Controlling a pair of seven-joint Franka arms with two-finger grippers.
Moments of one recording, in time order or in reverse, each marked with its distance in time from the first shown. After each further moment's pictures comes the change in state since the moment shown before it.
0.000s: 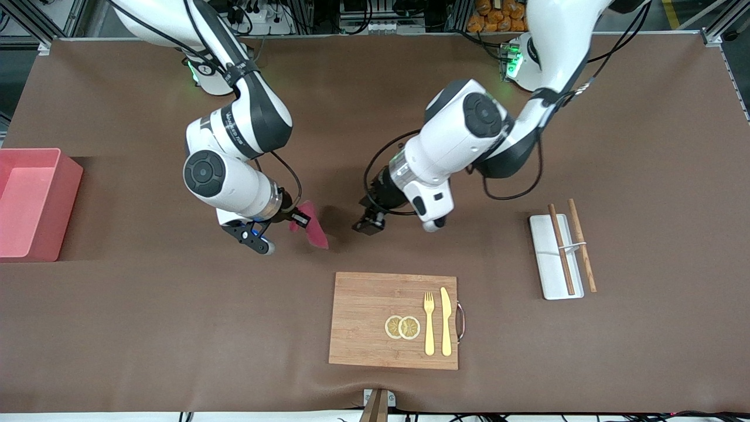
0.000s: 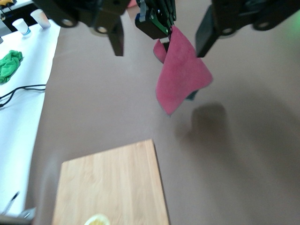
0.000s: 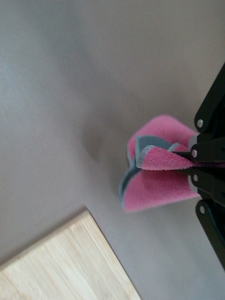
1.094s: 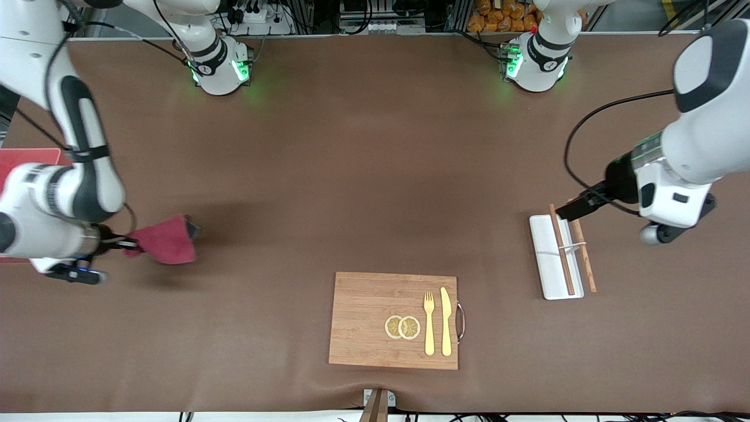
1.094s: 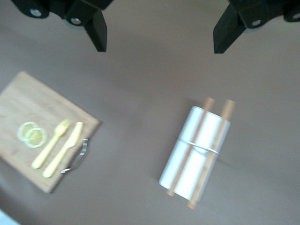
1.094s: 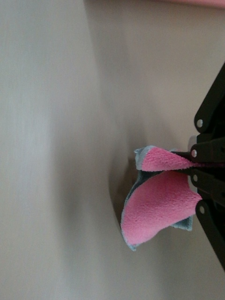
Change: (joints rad) left arm 0.511 -0.267 0.010 -0.001 0.141 -0.720 1.158; right arm -0.699 0.091 -0.018 -0.041 -0.282 0.010 -0.967
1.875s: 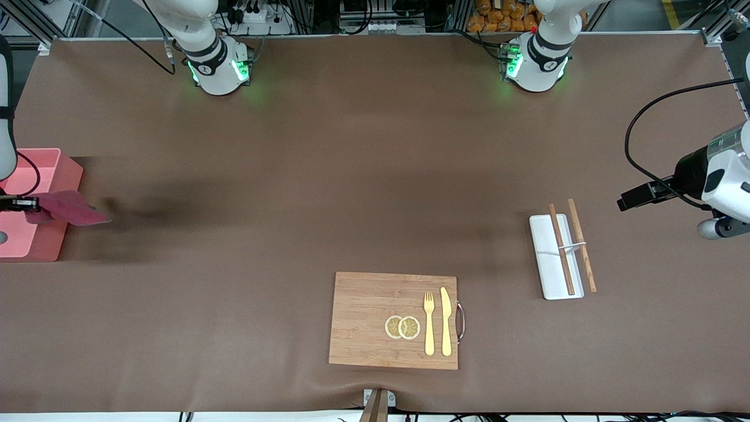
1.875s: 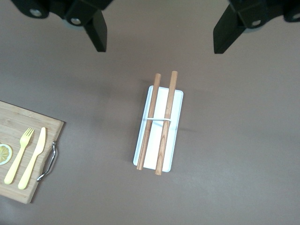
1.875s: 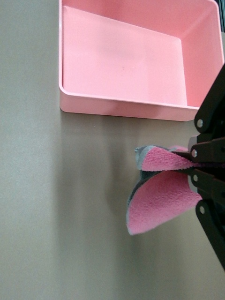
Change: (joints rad) left arm 0.118 -0.029 0.002 0.000 0.044 -0.023 0.345; right arm -0.153 -0.130 0.010 0.044 -0.152 -0.152 -0.231
